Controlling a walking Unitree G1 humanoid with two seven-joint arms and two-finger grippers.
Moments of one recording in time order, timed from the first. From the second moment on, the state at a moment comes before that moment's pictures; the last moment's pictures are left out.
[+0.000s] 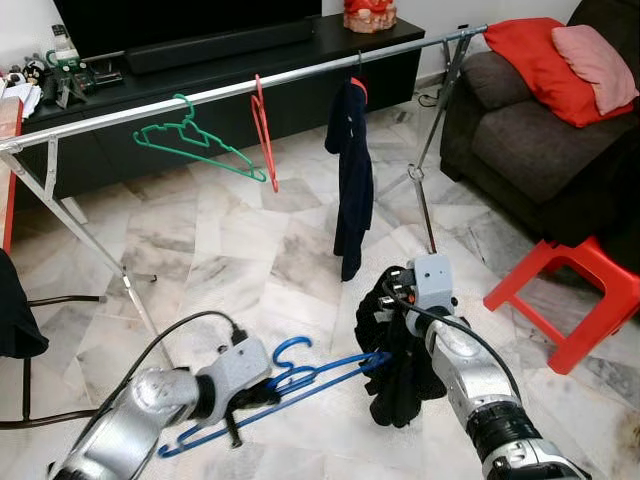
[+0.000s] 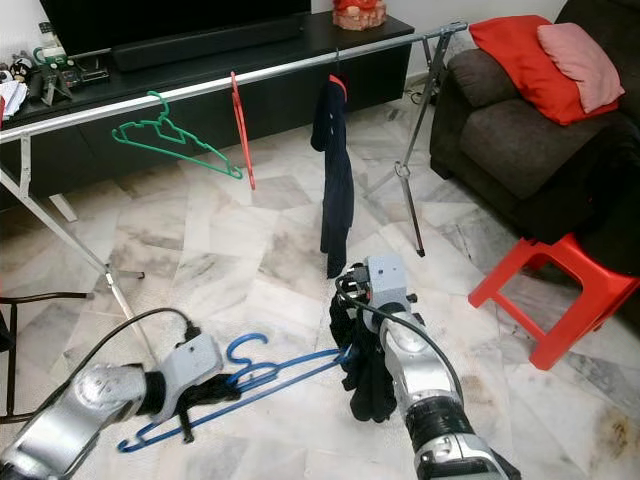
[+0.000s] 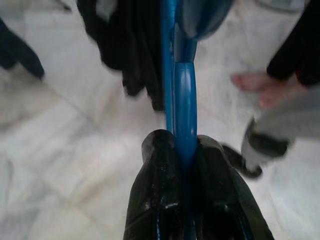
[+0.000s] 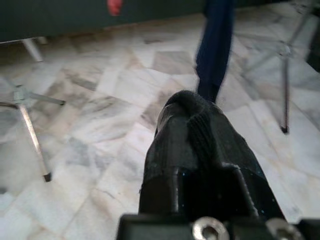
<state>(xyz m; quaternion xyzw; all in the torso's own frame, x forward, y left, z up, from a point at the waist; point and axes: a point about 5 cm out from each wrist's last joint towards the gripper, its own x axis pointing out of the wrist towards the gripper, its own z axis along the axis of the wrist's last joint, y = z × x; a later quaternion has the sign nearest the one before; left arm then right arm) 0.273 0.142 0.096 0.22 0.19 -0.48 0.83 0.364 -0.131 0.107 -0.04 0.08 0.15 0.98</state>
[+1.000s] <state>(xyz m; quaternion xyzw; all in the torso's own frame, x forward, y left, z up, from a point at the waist) 0.281 0.160 0.107 0.24 0.20 -0.44 0.84 0.363 -0.139 0.109 -0.07 0.08 0.15 0.98</state>
